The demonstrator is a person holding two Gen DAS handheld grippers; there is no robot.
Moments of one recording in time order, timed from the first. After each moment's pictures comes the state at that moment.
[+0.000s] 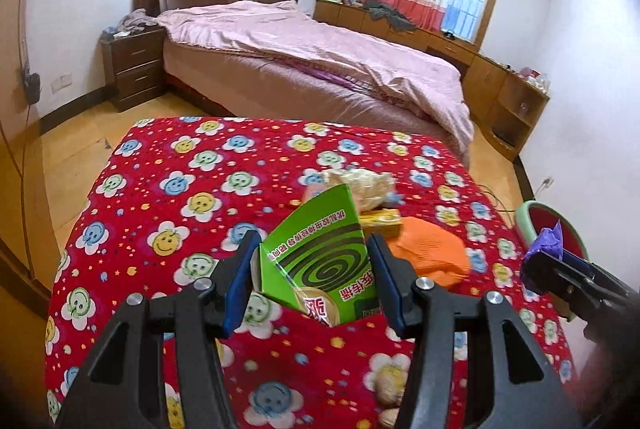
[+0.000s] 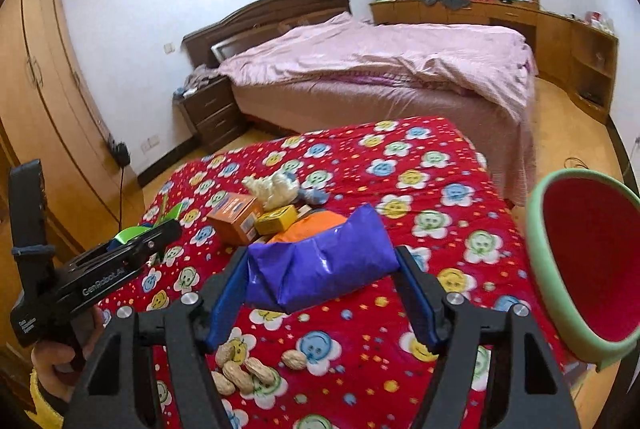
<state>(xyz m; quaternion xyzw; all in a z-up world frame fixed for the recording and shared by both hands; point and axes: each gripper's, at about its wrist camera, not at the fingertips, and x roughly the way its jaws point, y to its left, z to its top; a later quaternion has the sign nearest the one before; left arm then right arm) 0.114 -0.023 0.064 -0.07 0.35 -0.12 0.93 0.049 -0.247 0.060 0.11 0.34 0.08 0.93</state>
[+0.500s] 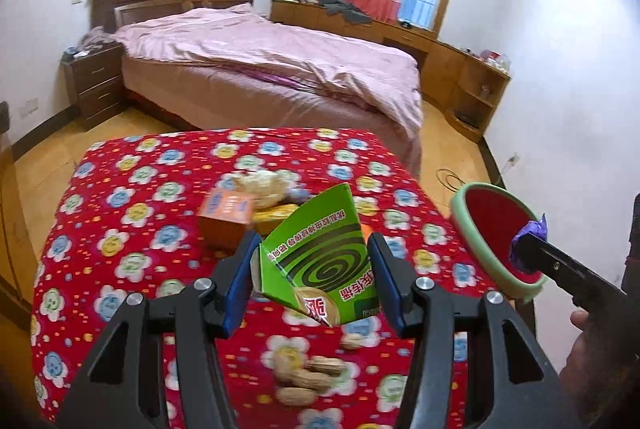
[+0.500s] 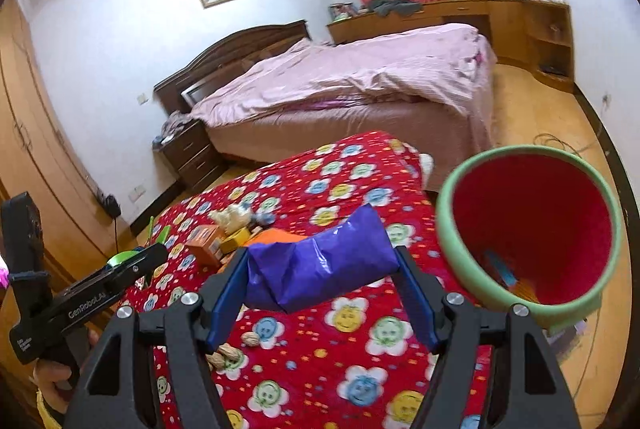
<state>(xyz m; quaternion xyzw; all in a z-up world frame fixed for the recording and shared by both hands) 0.078 -0.091 0.097 -0.04 0.34 -0.19 0.92 -0.012 -0.329 0.080 0.18 0.30 0.02 0.94</state>
